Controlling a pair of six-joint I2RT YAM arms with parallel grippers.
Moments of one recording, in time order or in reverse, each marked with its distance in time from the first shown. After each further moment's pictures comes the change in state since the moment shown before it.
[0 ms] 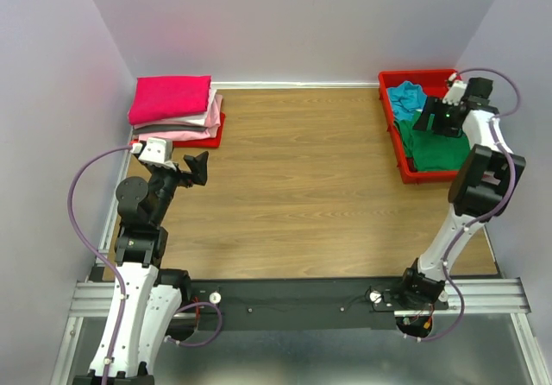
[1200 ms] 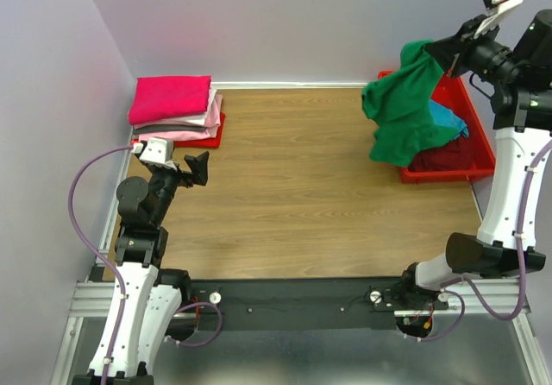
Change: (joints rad) left arm -0.006 0.004 0.000 0.001 0.001 0.004; right arm 0.187 -0.510 0.376 -0.153 -0.259 -0.032
